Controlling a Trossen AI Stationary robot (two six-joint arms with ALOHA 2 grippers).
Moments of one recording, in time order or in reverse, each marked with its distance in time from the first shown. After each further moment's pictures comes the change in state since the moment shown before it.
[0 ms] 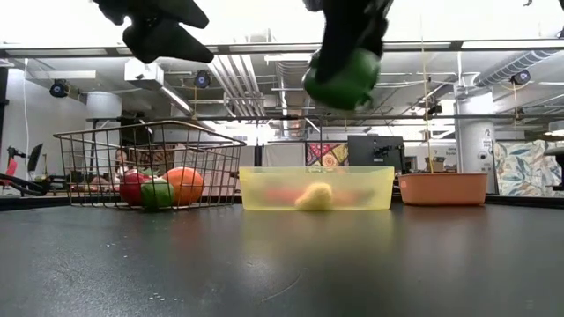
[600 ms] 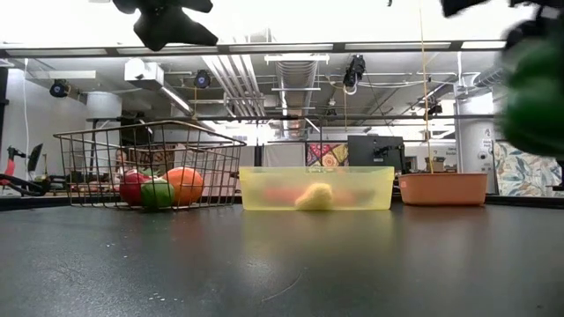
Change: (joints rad) left arm 0.070 -0.106 -0.011 0.003 0.040 0.122; right arm 0.434 0.005 -0.216 -0.009 -0.161 0.730
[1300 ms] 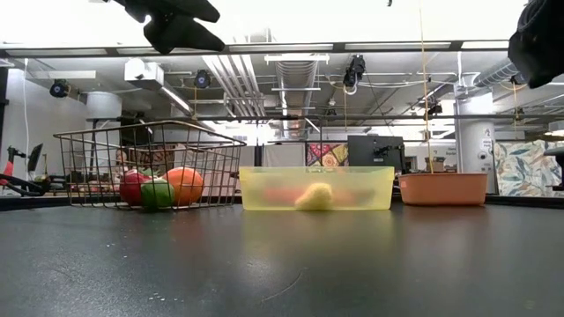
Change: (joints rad) left arm 0.061 0.000 0.002 0.001 0.049 0.070; right arm 0.082 0.061 -0.110 0.006 -0.186 0.188
